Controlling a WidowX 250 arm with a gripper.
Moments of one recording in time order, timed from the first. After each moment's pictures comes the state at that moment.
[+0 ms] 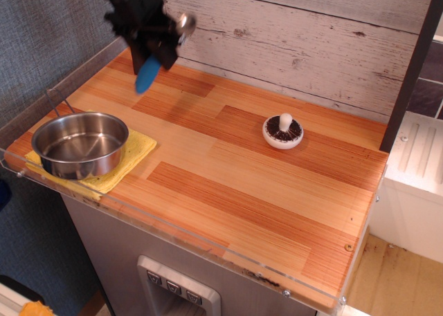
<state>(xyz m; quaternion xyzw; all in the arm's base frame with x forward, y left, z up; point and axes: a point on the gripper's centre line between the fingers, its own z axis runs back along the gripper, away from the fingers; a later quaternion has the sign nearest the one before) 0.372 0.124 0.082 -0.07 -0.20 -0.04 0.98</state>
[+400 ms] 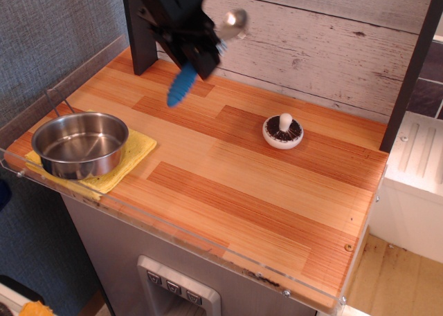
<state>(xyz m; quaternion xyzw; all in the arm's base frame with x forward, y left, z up) 0.329 0.044 0.110 -0.09 -0.20 -0.13 0.97</state>
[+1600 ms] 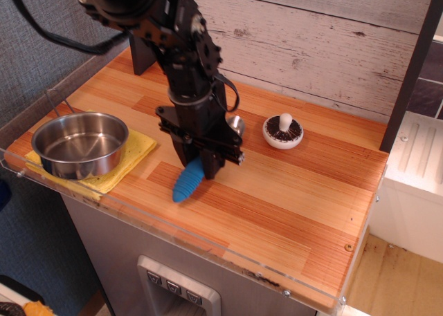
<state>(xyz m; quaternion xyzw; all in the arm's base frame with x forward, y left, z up) 0.294 0.023 0.014 -0.01 -0.08 -0.05 1.00</state>
